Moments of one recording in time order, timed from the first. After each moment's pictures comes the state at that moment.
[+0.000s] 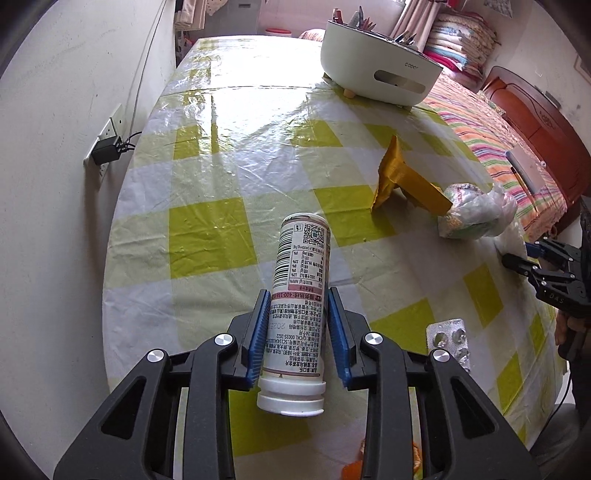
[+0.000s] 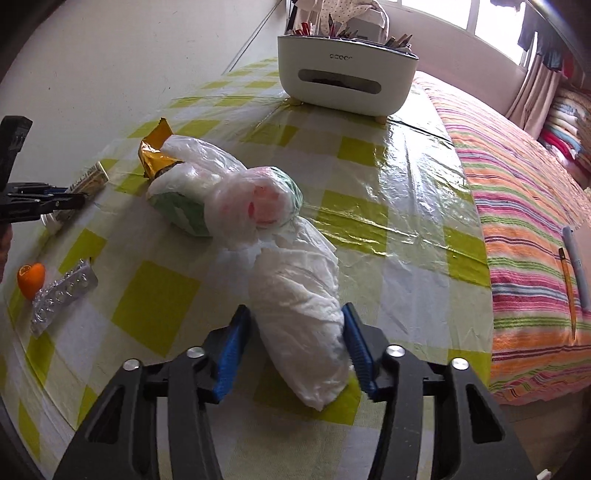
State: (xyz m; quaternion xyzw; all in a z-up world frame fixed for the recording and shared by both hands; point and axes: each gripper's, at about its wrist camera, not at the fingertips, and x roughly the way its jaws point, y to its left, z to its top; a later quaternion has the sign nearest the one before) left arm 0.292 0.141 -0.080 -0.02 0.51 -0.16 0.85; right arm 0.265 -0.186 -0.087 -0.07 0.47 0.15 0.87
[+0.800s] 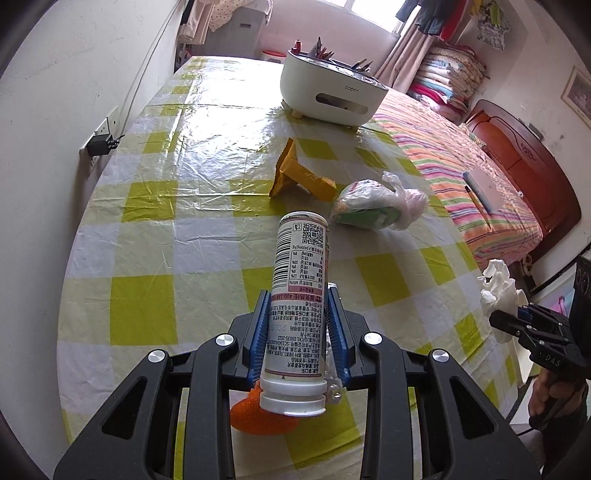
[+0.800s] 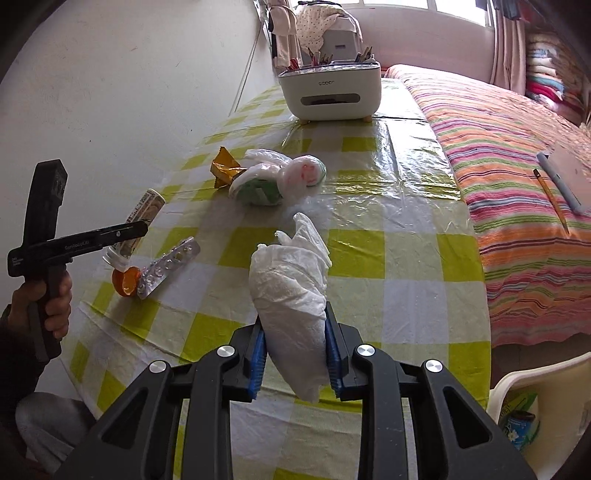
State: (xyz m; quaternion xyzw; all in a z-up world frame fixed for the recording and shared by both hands) left arm 0.205 0.087 -0.038 -0.08 0.46 -0.17 0.87; right arm 0.146 -0.205 -0.039 0.05 0.44 0.16 0.88
